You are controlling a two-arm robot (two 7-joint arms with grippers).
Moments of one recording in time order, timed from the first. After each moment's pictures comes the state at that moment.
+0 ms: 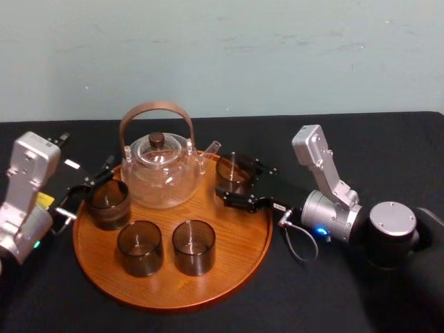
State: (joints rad) left arm -0.20 0.60 0.45 -1.41 -0.25 -0.12 0.03; right arm 0.50 0.23 -0.48 -0.90 0.29 -0.20 0.66
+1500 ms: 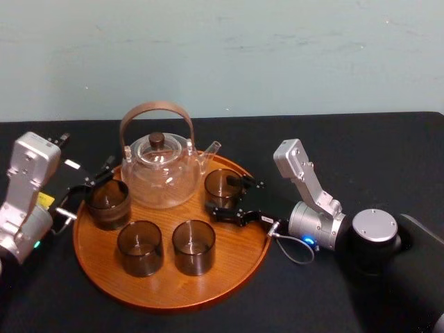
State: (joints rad) left arm -0.20 0.60 0.45 -1.41 -0.25 -0.12 0.03; right arm 0.56 0.17 -0.52 -0.74 0.26 -0.25 0.69
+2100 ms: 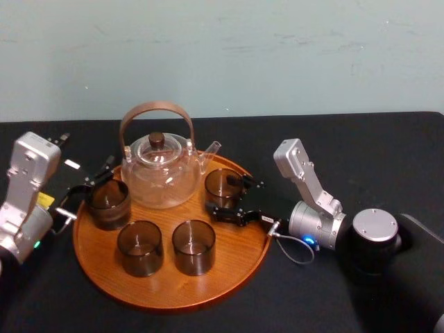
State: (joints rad) left arm -0.20 0.60 0.45 -1.41 -0.25 -0.12 0.03; right arm 0.55 0.18 -0.52 -0.74 0.26 -0.25 0.69
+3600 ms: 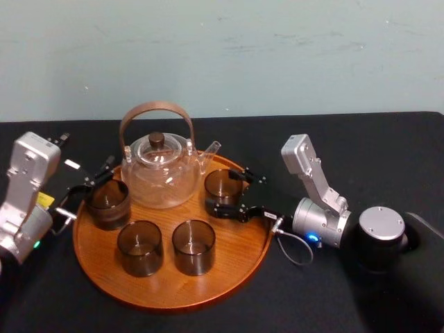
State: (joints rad) left arm -0.20 0.60 0.45 -1.41 -0.25 -0.12 0.03; right arm 0.53 0.19 -0.51 -0.80 0.29 -0.25 0.71
